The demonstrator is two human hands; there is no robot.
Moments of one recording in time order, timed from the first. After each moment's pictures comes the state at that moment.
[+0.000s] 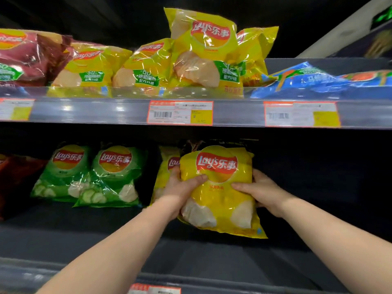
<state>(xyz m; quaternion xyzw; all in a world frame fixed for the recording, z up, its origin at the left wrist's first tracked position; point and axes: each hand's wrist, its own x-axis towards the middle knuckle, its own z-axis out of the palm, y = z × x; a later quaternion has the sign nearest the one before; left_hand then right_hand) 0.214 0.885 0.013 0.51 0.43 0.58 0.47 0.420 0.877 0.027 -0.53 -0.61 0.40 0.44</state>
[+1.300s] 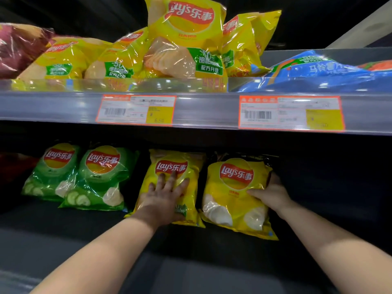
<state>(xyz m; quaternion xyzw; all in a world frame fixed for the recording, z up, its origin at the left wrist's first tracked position) 0.214 0.961 -0.018 0.73 0.67 0.02 -0.15 0.495 0.981 0.001 -0.64 -0.56 0.27 0.45</state>
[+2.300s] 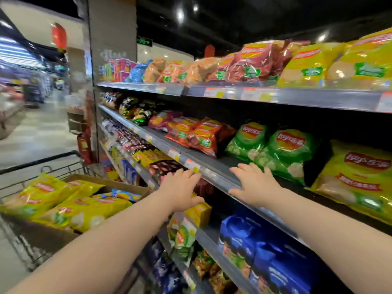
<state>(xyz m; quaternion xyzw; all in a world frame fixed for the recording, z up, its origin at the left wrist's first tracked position) -0.062 0.610 -0.046 0.56 0.82 0.03 -0.14 0.104 0.736 0.002 -0.30 -0.95 -0.10 0.05</state>
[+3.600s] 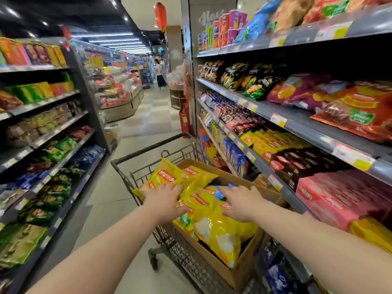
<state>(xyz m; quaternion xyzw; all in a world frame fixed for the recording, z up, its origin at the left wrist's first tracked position) -0.458 0.372 -0.147 0.27 0.96 -0.07 0.00 -0.385 0.588 -0.149 -0.02 -1.00 -0.03 -0.09</state>
